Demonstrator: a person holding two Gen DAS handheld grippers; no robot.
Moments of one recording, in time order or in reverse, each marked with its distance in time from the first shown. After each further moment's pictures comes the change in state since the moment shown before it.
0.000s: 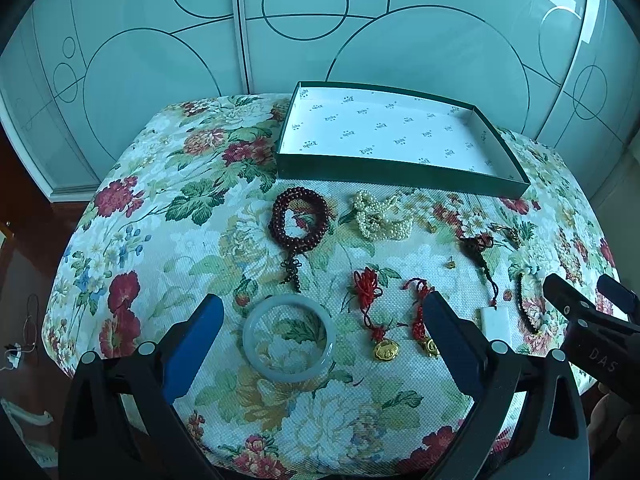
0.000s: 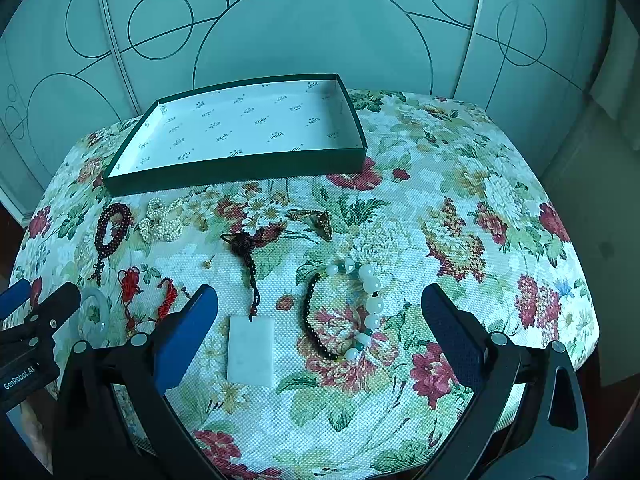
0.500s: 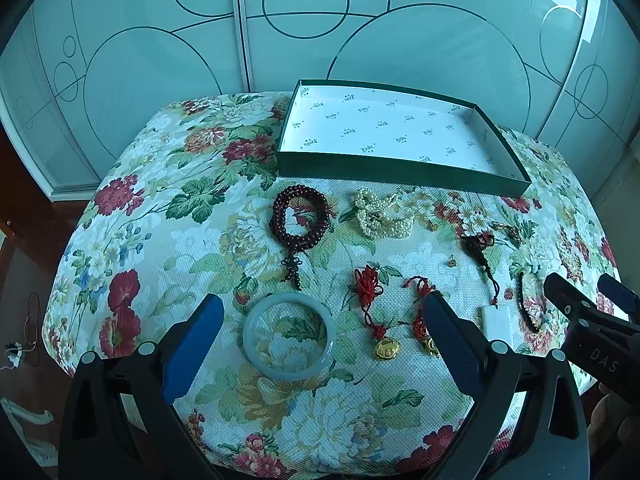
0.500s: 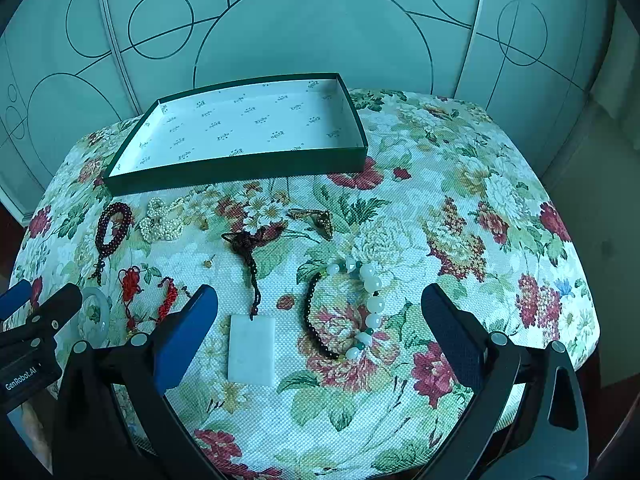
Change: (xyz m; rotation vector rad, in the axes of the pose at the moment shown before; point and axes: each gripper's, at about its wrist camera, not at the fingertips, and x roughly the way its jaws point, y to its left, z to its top) left arm 0.000 0.002 -0.001 0.001 0.003 -0.001; right arm 0.000 0.000 0.000 0.000 0.001 0.000
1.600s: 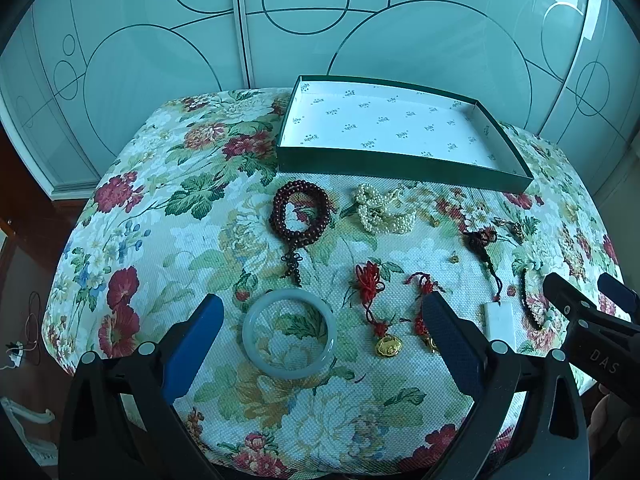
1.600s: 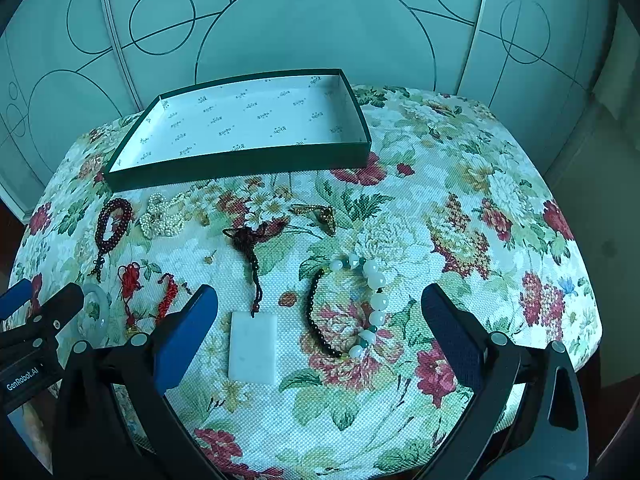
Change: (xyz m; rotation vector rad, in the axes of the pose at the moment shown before) left arm 0.003 0.001 -0.004 0.002 0.007 0.003; right arm 0.002 0.001 0.000 0.001 0.005 0.000
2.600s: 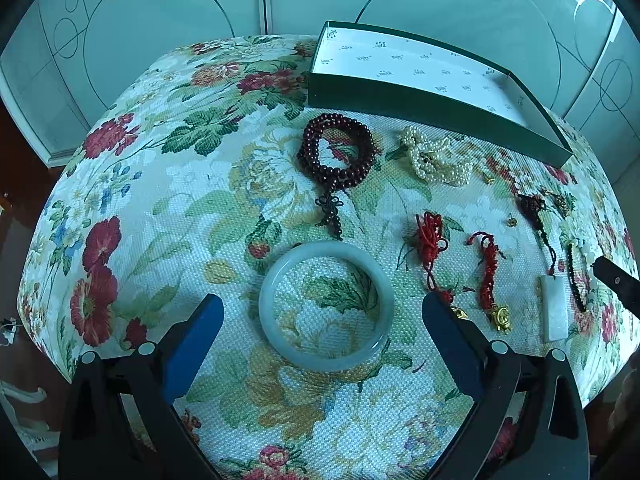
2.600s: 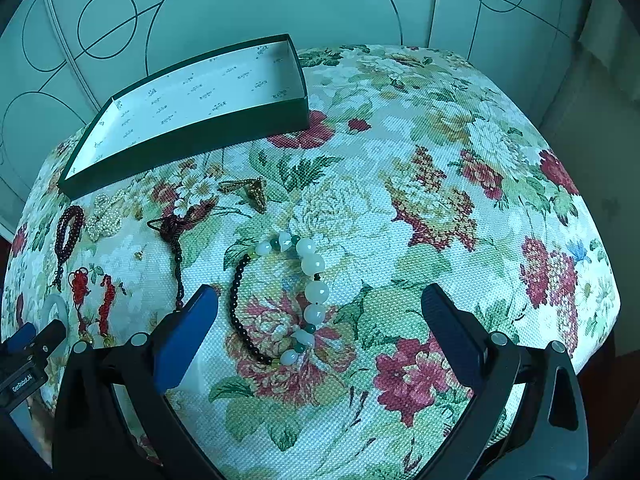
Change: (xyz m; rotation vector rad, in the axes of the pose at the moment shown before) left arm 0.050 0.025 -0.024 -0.053 0.118 0.006; right arm 0.042 -0.050 -0.011 0.120 0.081 0.001
